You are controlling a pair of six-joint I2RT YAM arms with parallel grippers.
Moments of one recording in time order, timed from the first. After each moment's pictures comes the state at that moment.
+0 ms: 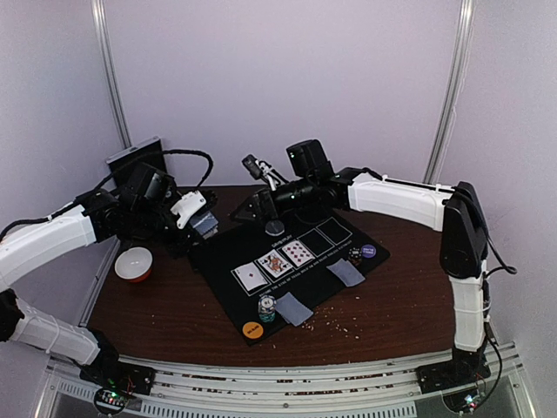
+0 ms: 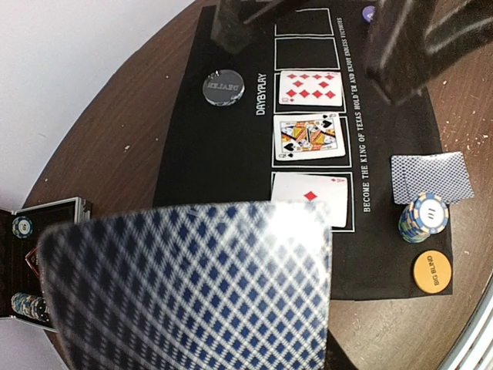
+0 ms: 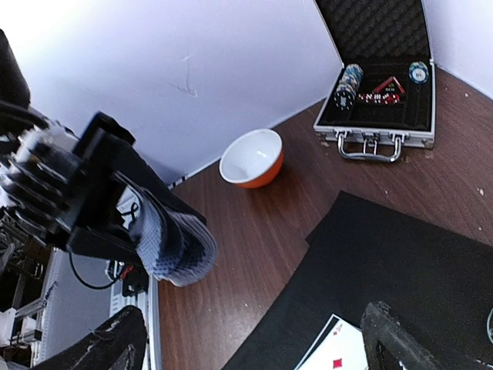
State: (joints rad) left arm -0.65 1.23 1.08 -0.66 0.04 0.30; right arm 0.79 2.09 1.83 -0.24 -0.67 0.17
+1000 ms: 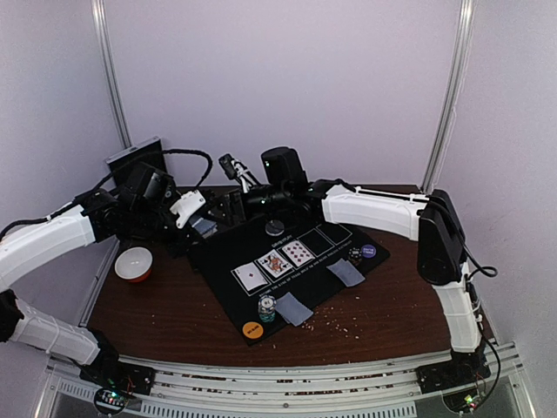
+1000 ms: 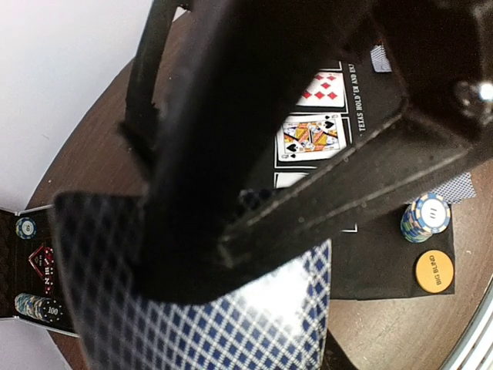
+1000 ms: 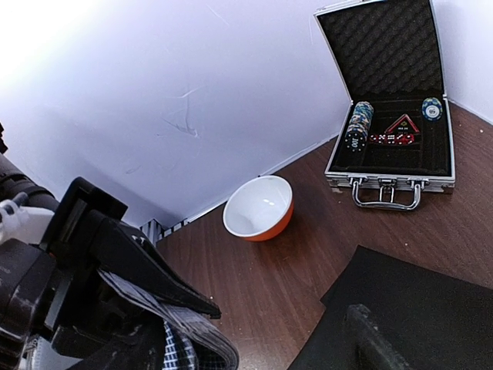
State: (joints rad) left arm -0.65 1.23 1.08 -0.66 0.04 0.31; right arm 0.88 2.22 1.96 -0.04 -0.54 0.32
